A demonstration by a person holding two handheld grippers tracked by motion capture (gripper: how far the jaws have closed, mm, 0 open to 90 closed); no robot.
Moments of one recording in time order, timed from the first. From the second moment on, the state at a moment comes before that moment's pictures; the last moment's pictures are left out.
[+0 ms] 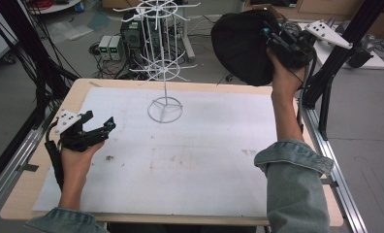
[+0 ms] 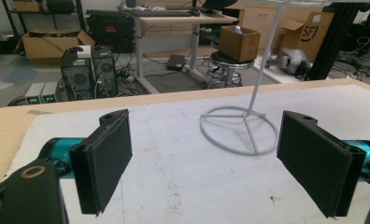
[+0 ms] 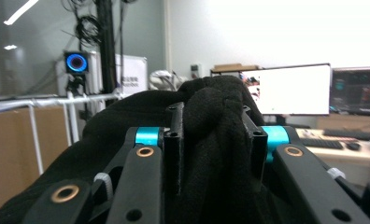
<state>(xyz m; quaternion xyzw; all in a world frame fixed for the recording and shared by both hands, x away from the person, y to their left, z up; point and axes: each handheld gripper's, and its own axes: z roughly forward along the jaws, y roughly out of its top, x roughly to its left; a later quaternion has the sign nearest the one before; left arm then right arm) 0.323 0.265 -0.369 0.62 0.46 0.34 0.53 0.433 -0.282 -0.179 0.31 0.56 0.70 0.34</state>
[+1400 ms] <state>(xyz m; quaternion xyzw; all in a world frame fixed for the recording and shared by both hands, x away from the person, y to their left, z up) 0.321 0.269 -0.365 0.62 0.46 0.35 0.54 0.457 -0.208 -0.121 0.24 0.56 0.73 0.30</state>
